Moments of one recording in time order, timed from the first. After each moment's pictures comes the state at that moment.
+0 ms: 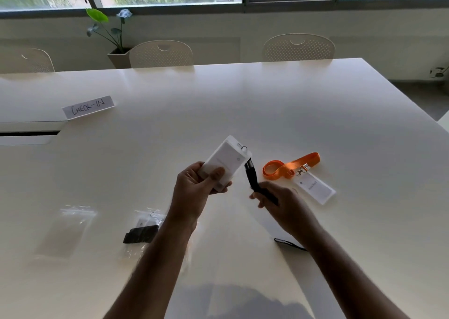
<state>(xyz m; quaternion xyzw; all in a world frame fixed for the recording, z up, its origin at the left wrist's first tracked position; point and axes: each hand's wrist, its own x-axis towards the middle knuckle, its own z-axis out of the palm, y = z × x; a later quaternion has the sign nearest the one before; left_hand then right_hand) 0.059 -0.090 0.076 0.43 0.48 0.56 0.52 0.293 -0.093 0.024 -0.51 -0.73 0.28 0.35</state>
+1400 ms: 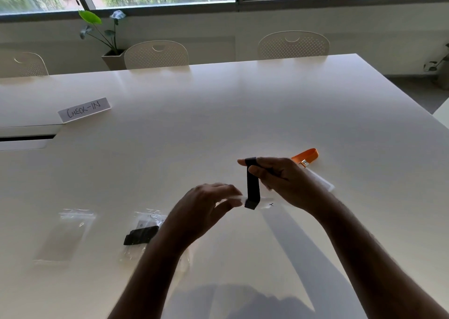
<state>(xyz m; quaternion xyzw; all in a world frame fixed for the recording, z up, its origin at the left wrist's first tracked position) 0.046 -0.112 0.082 0.84 0.42 0.29 0.19 0.297 -0.075 0.092 -0.44 -0.75 0.38 0.32</state>
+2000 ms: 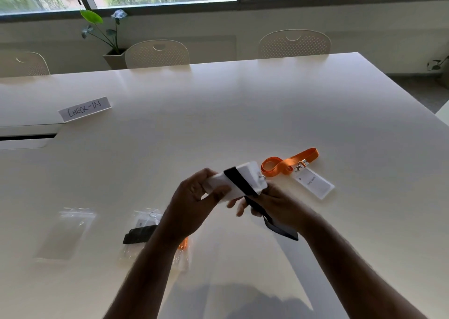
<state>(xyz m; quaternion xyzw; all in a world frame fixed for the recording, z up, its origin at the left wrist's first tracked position) 0.042 -0.112 0.074 0.66 0.48 0.44 0.38 0.274 -0.095 0.055 -0.32 -0.61 0.64 0.34</state>
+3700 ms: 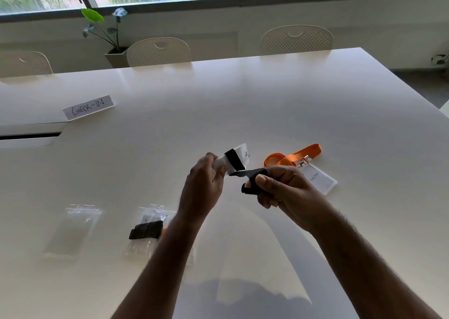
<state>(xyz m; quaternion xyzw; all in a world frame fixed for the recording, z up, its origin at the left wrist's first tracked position) 0.061 -0.078 0.058 0.69 0.60 0.39 0.10 0.285 -0.105 0.079 -0.25 -0.58 0.64 0.44</state>
